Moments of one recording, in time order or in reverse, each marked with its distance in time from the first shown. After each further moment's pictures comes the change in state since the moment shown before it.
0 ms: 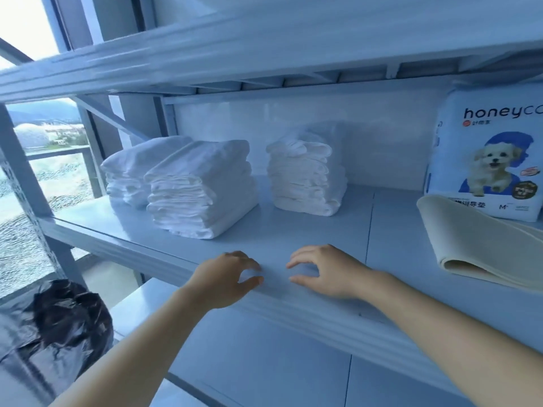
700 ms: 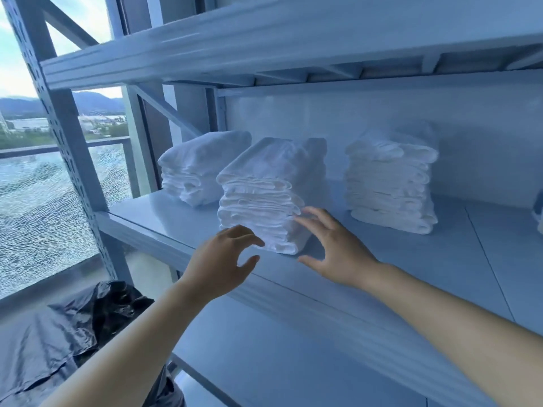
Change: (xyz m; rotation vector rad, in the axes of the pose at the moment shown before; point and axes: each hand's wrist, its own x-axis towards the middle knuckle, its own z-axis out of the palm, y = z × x) left_hand 0.003 -0.178 -0.032 -0.046 0.443 0.043; right_hand 0.164 -0.080 0.047 -0.056 0.277 -0.137
